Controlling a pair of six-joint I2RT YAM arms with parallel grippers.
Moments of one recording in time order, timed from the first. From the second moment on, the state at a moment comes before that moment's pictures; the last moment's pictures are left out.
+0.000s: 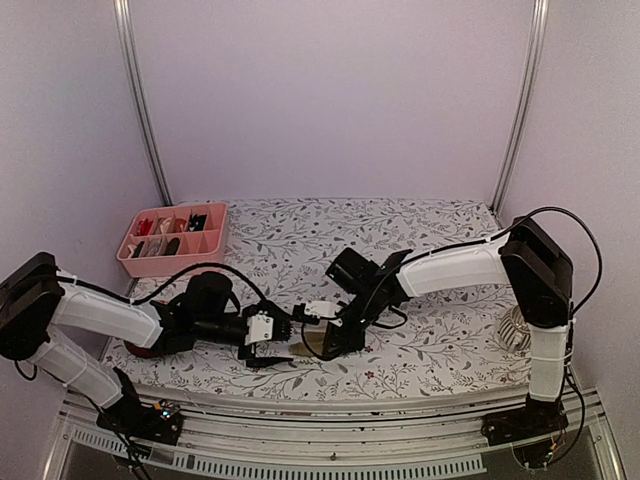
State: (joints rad) left arm -0.82 1.42 0.46 0.41 0.45 0.75; right arm 0.97 2.03 1.35 -0.48 -0.41 -0.39
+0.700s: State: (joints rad) left arm -1.11 1.74 0.33 0.94 -0.08 1.00; right arm 0.94 2.10 1.39 -0.56 -0.64 -0.37
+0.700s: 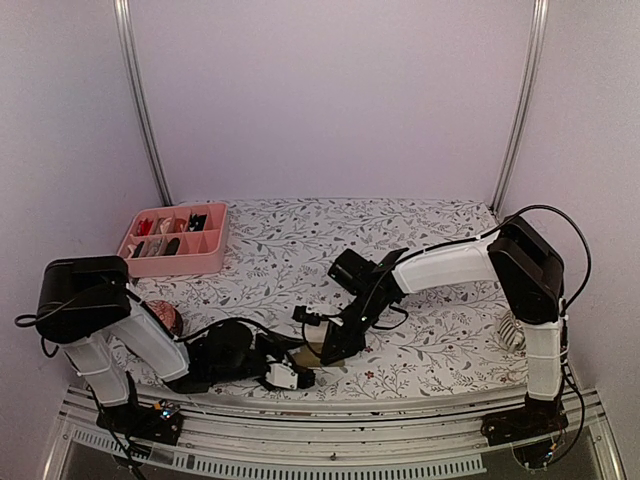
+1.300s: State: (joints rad) left arm -1.19 1.87 0.31 1.12 -0.21 1.12; right arm 0.93 2.10 1.39 -0.57 -0.64 -0.36
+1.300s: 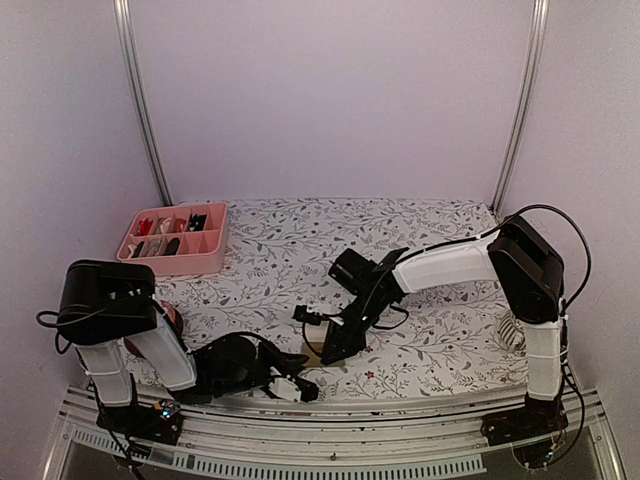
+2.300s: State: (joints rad) left arm -0.90 1.84 0.81 0.26 0.33 0.68; right arm 1.24 1.28 0.67 -0.01 0.28 -0.34
